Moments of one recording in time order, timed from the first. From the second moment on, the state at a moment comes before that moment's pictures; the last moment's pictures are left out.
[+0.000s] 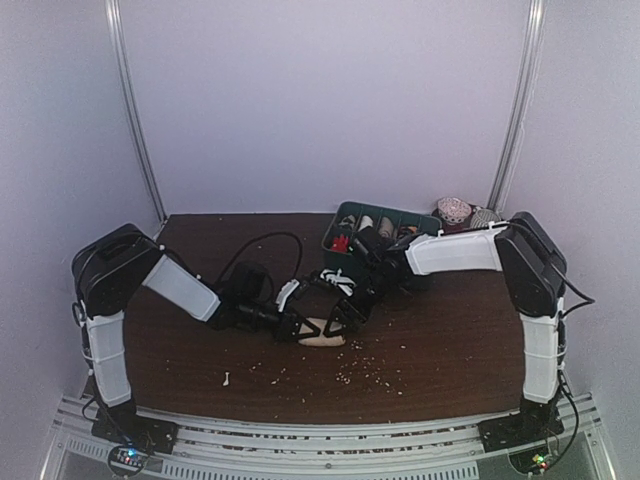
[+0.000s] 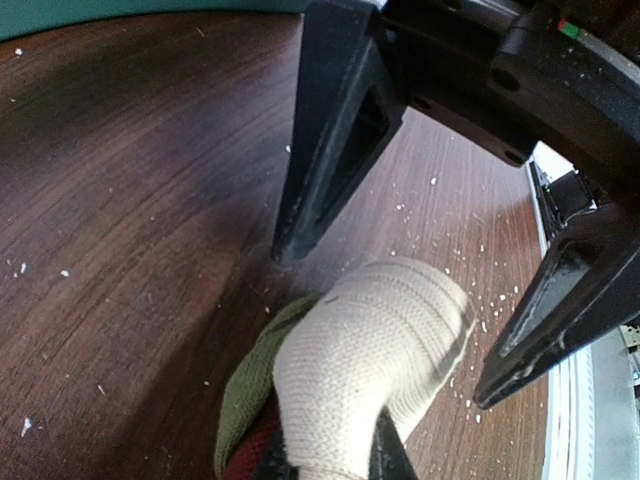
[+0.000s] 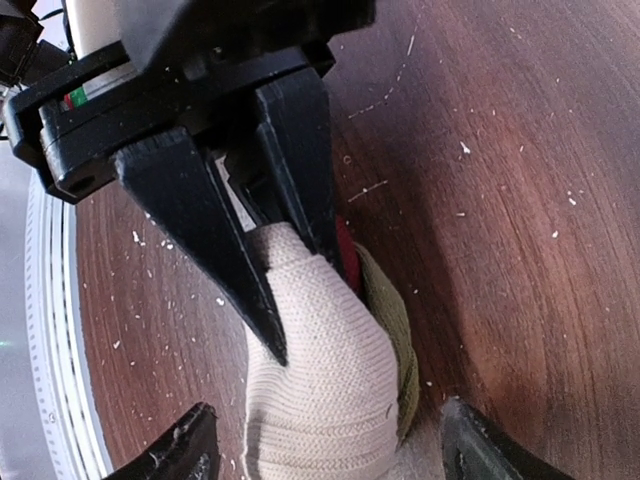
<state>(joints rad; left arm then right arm) -0.71 2.02 0.85 0.44 0.71 -0.19 0.74 2.07 1.44 -0.52 -0.59 -0.26</state>
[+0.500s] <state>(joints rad) -0.71 2.02 0.85 0.44 0.71 -0.17 0.73 1.86 1.20 -0.13 -0.50 0.11</state>
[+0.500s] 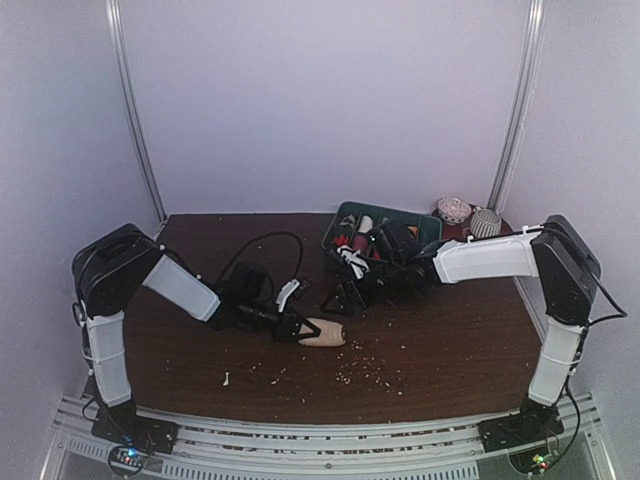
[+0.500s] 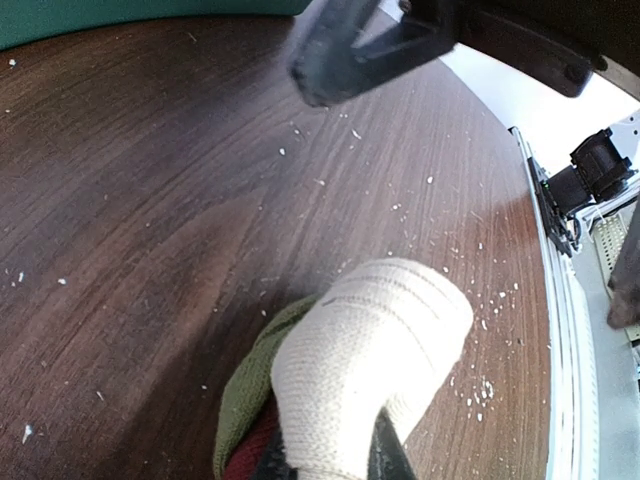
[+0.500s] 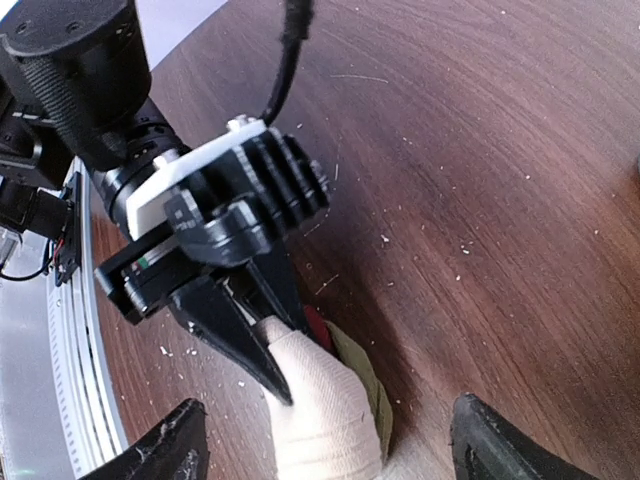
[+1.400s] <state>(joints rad) -0.70 2.02 0.86 0.44 0.72 -0.15 0.71 2.02 1.18 -0.09 -0.68 0.16</state>
